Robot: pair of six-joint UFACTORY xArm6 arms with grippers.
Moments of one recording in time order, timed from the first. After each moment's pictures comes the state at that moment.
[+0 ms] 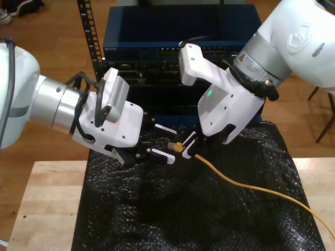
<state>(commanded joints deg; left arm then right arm) 5.7 -20.8 -43.5 -62.4 90.6 -249.1 19.5 -16.3 -58.7 35.3 77.3 -78.2</state>
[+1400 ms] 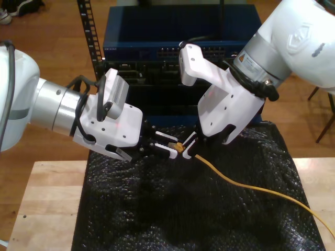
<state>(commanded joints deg) 5.9 -20.4 -43.0 -63.3 90.6 -252.4 19.4 -16.3 -58.6 35.3 77.3 -78.2</state>
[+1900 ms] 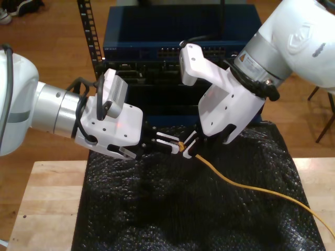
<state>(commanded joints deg) 6.0 -20.4 -41.9 -65.8 90.0 -252.4 19.4 -16.4 -58.6 35.3 77.2 -79.6</state>
